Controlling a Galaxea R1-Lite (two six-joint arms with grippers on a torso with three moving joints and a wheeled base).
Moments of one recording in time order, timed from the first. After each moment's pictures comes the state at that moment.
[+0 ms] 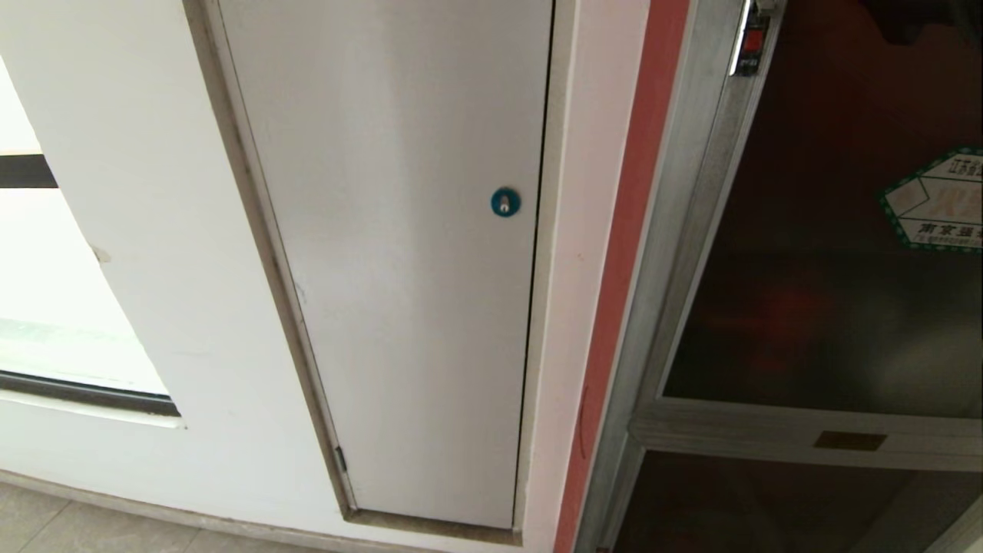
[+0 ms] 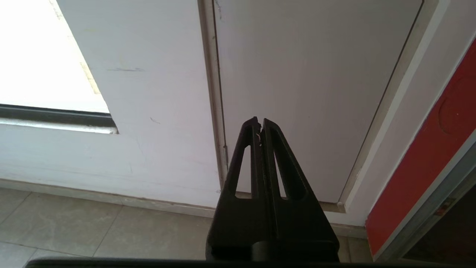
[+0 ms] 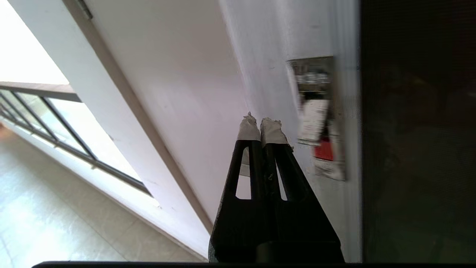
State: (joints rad) left arm 0.01 0.00 0.00 0.00 0.00 0.01; right arm 0.21 1.64 -1.97 0.20 0.22 0.34
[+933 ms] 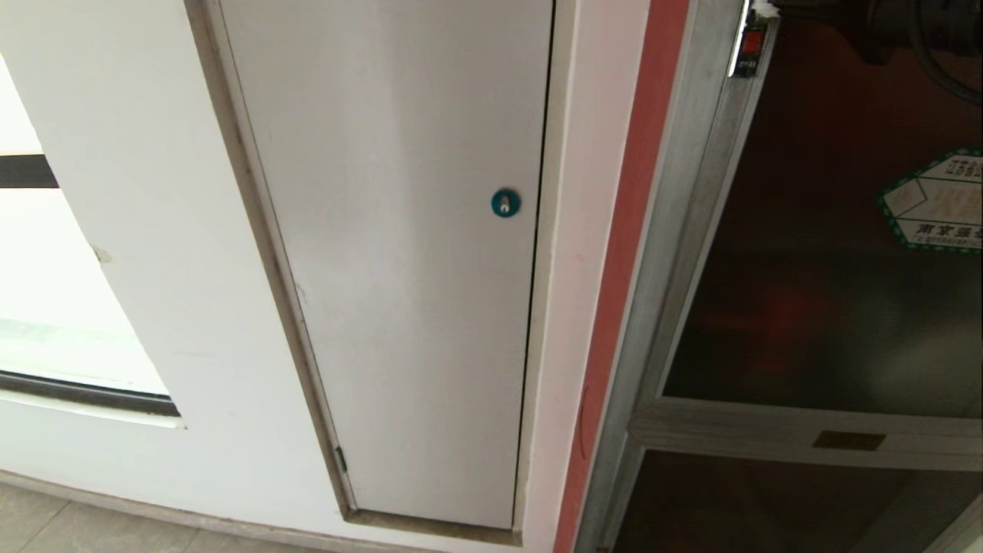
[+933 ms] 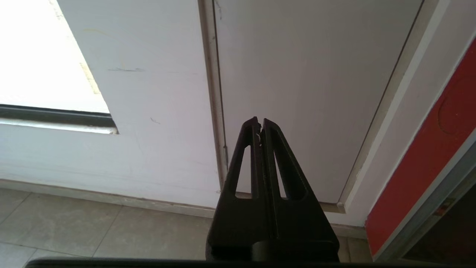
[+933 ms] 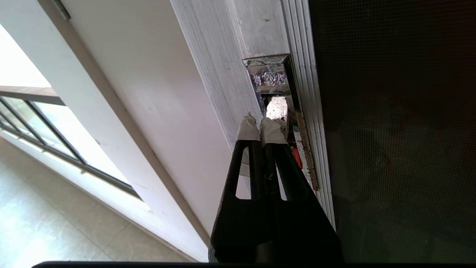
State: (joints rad) left arm 0.01 0.00 0.00 0.00 0.00 0.01; right arm 0.14 1.70 -1.97 0.19 0.22 0.34
